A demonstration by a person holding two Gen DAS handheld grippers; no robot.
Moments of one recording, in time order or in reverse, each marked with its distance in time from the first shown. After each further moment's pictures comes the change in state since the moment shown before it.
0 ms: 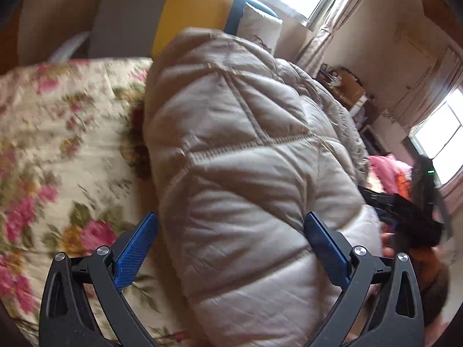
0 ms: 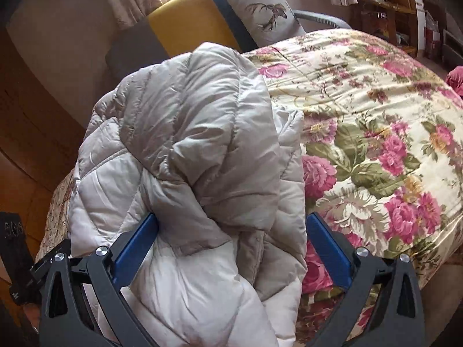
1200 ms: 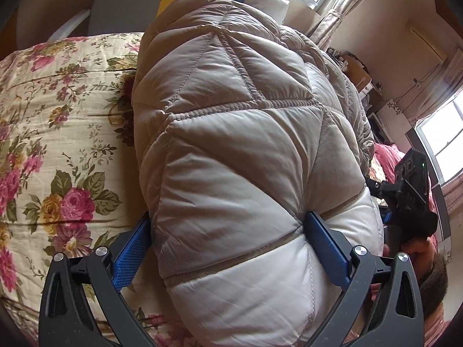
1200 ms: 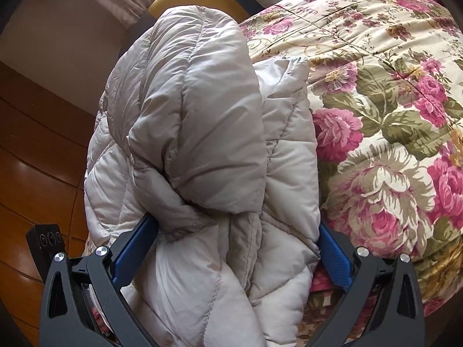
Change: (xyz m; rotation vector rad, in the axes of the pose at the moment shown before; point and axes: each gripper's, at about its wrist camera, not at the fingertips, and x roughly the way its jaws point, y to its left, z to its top) left arm 0.012 -0.015 -0.014 -0.009 0.083 0.064; right arm 0.023 -0.032 -0.003 0.083 0.127 0.204
